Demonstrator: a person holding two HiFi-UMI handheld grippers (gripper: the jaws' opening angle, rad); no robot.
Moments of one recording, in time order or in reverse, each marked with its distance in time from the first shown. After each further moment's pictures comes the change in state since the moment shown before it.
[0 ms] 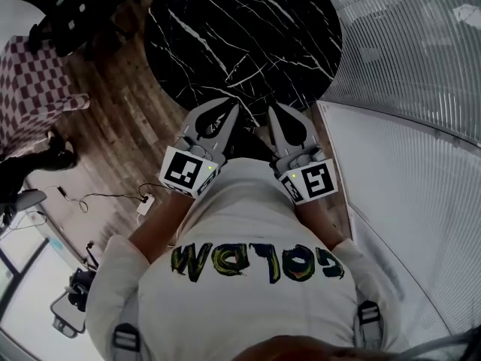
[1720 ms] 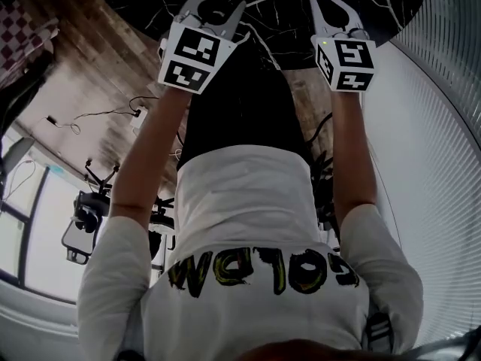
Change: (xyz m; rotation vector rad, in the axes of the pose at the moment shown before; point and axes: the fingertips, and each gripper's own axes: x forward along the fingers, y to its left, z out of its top) left arm 0.121 0.136 -0.263 0.046 0.587 0.034; right arm 0.122 -0.180 -0.290 -0.082 0.584 -0.074
